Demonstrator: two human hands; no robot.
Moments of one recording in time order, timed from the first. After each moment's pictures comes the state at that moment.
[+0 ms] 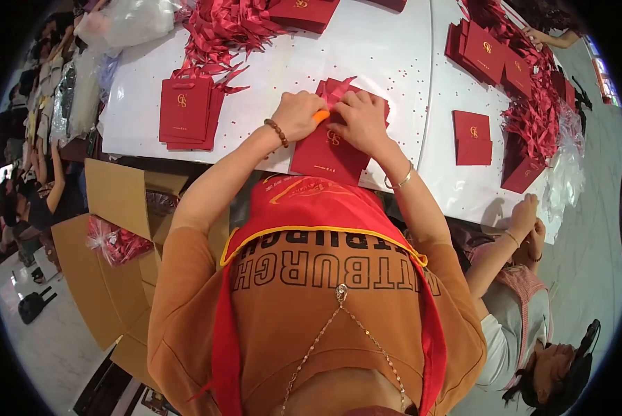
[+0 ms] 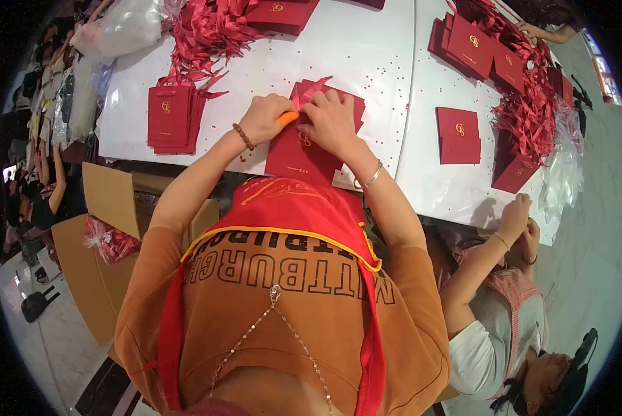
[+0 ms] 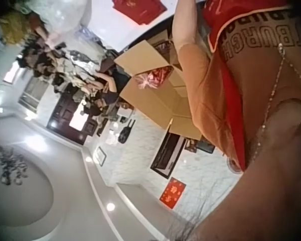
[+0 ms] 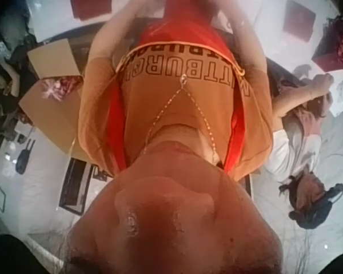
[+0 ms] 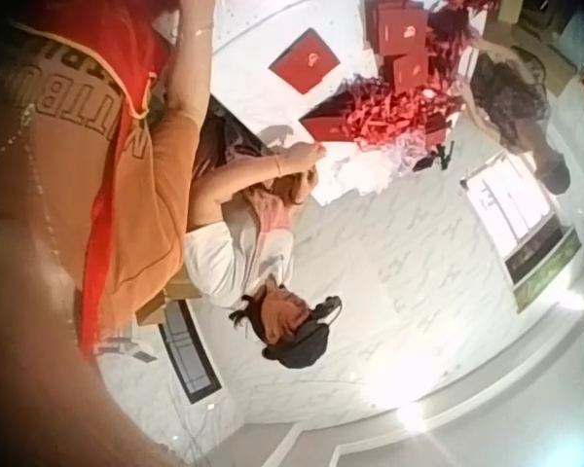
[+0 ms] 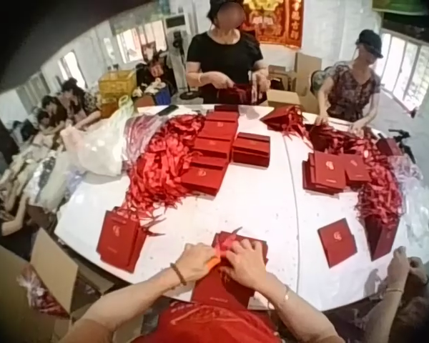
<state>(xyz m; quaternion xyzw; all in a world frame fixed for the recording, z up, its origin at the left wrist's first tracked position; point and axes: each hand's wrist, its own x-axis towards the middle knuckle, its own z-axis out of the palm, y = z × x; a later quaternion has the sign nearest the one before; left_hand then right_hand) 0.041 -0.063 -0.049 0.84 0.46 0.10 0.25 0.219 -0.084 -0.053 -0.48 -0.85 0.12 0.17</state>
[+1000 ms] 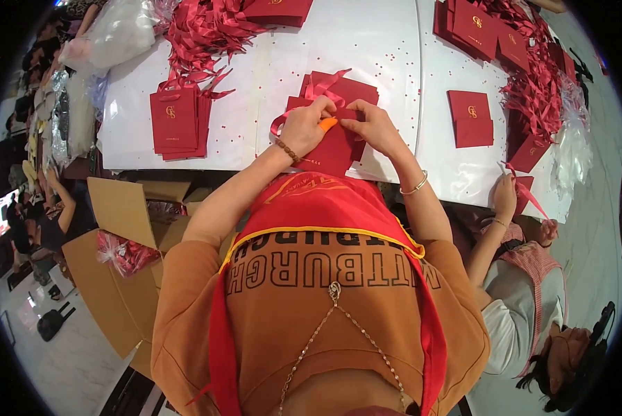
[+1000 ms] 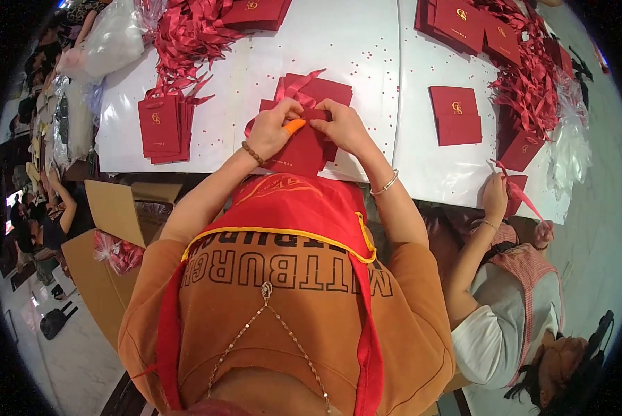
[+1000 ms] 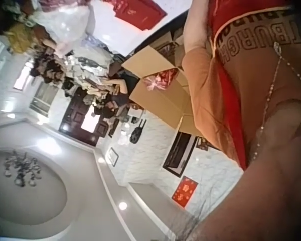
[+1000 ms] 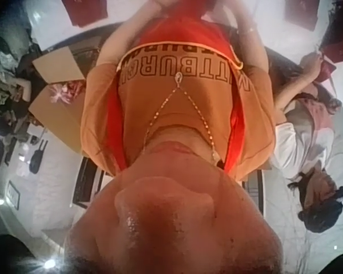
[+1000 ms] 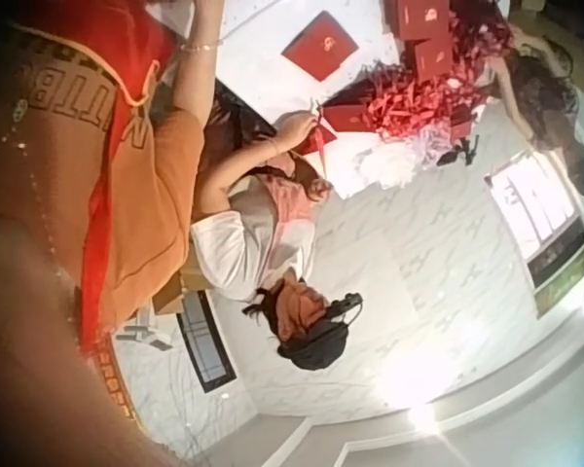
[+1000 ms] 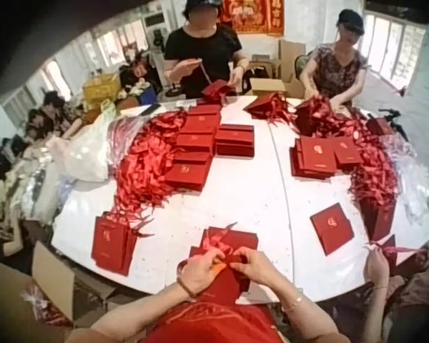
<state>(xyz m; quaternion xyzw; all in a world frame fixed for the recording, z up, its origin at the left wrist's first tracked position) 0.083 -0.095 -0.058 0.71 0.51 0.26 0.42 0.259 -0.102 -0.049 -0.60 -0.52 0.56 0.23</state>
